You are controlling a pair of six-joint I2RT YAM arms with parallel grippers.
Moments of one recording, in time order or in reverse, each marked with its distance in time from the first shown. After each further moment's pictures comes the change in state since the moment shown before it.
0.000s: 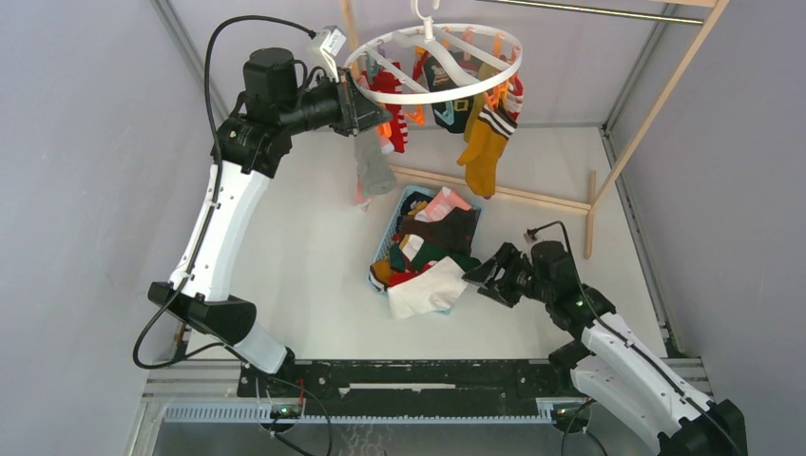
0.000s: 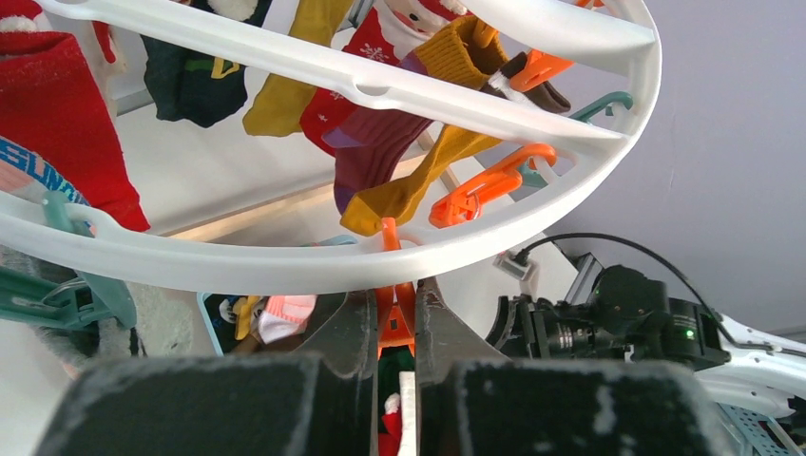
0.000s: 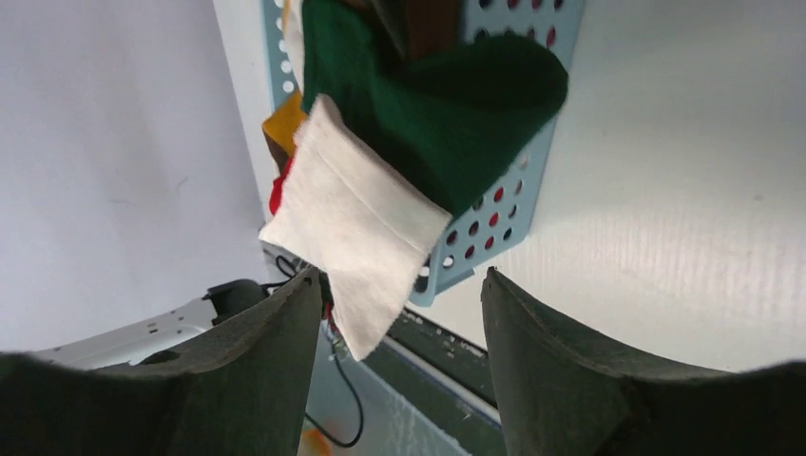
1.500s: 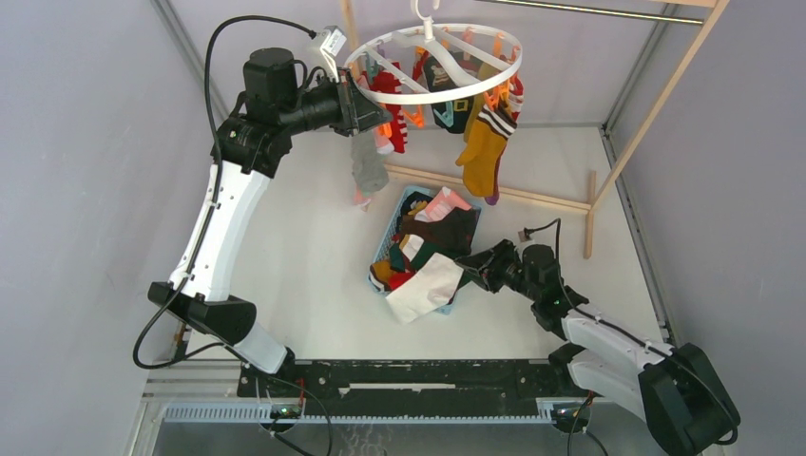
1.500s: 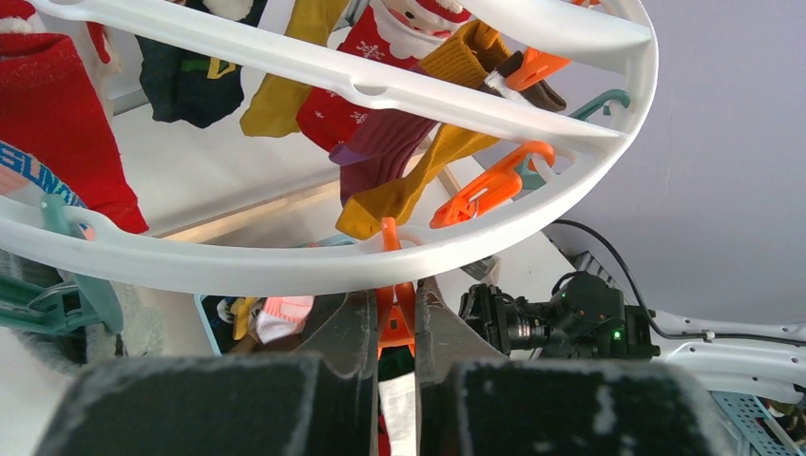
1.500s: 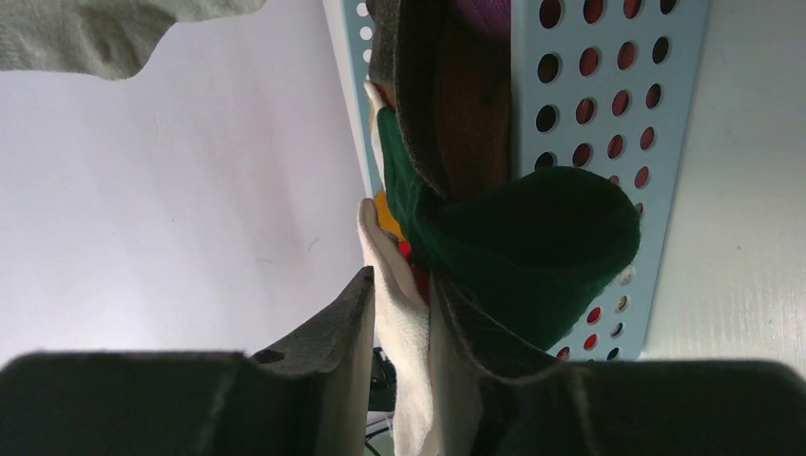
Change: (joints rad) left arm 0.000 0.000 0.000 0.000 0.007 0.000; right arm 0.014 0.243 -0.208 0.685 0.021 0.351
